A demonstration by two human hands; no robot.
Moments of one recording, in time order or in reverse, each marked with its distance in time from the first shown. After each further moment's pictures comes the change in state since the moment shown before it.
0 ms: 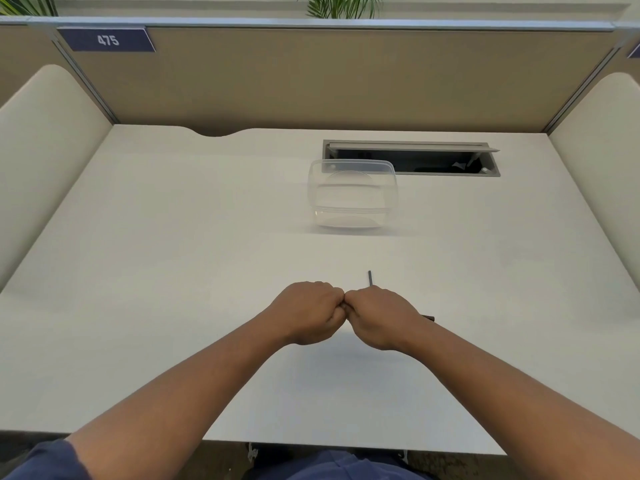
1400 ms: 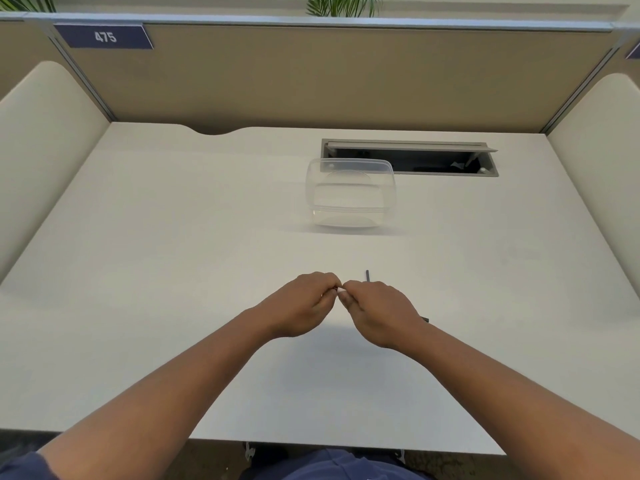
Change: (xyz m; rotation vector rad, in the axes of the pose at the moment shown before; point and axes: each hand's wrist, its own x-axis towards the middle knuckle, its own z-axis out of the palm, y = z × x) left_hand -0.007 -0.009 -0.011 -0.472 0.052 -0.050; right_hand -0.003 0.006 0.002 0.126 0.154 -0.005
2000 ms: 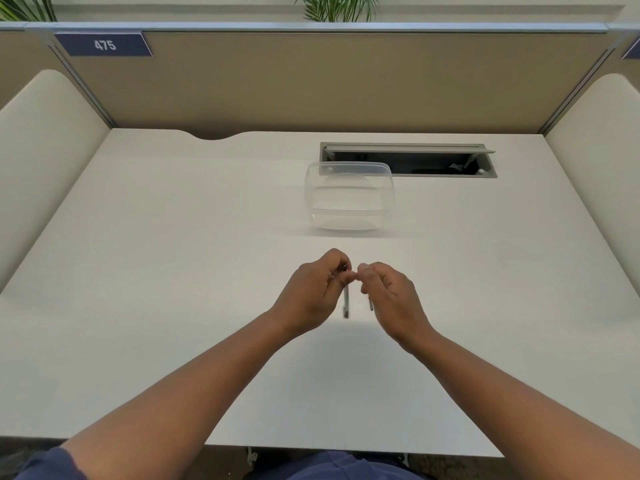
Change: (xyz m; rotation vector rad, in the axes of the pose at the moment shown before) left_hand 0.012 0.022 0.006 -0.217 0.384 0.088; right_hand -0.007 0.001 -0.010 0.865 0.352 0.217
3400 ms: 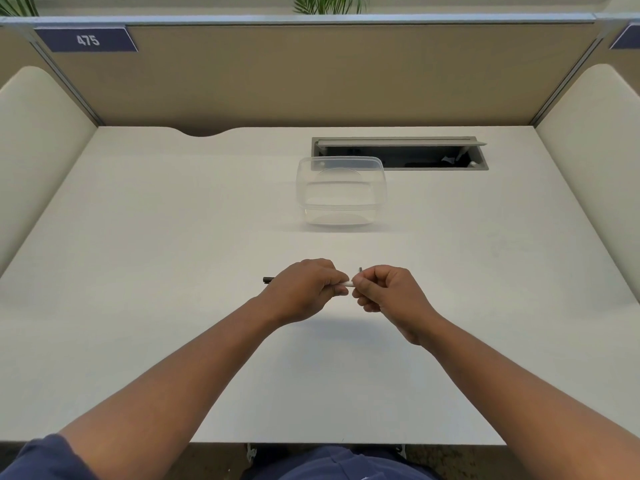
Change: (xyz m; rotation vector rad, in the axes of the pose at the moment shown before) left_hand 0.013 -0.022 -0.002 0.345 -0.289 0.166; right_hand 0.009 0.024 -0.017 0.234 -0.149 0.187
